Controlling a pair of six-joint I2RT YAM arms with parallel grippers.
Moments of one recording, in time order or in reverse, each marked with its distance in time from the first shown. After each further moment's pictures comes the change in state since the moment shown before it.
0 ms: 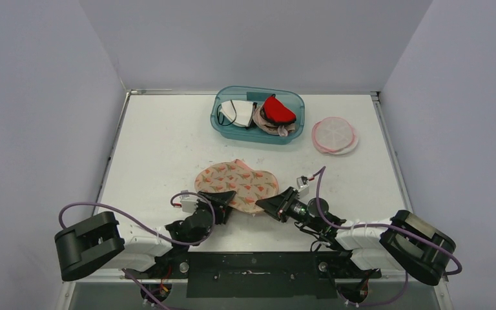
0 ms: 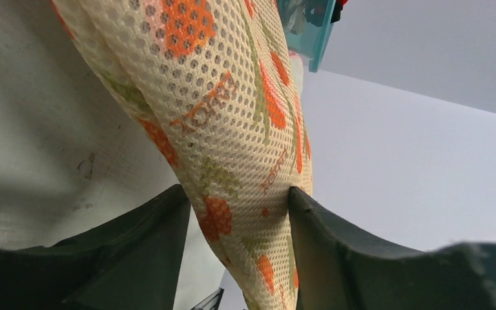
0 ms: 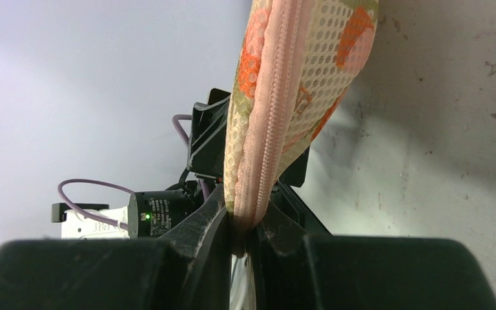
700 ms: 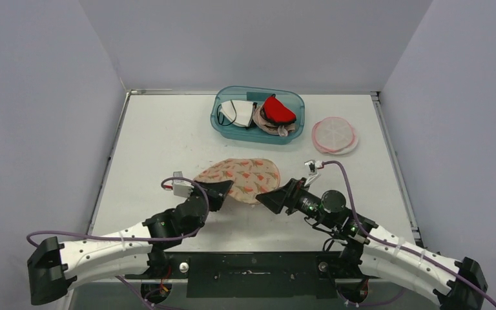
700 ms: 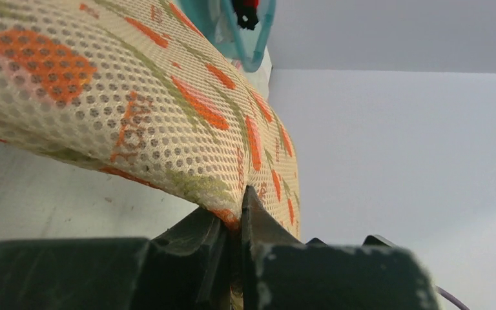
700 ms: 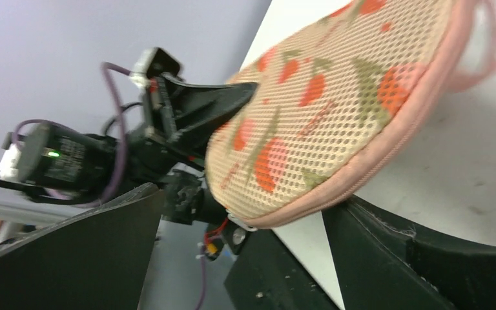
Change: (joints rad) left arm -0.010 -0.343 0.237 -0.497 -0.054 0.201; right arm 0.062 -0.501 0.243 -0.685 0.055 -0.495
